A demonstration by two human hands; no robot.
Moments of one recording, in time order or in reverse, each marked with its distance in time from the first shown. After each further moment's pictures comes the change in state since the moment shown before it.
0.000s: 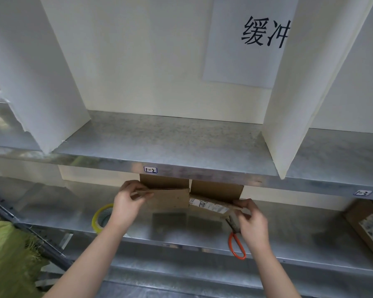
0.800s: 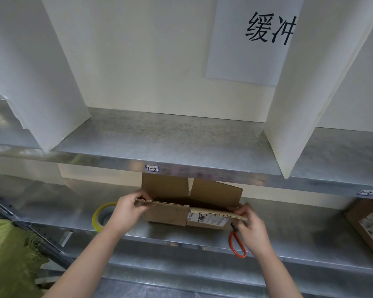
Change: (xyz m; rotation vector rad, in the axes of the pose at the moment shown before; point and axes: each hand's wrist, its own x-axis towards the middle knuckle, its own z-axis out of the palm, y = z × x) left_hand -0.009 -0.010 -0.011 0.112 -0.273 -0.029; right_hand -0.007 0.012 -0.001 -0.014 -0.207 0.076
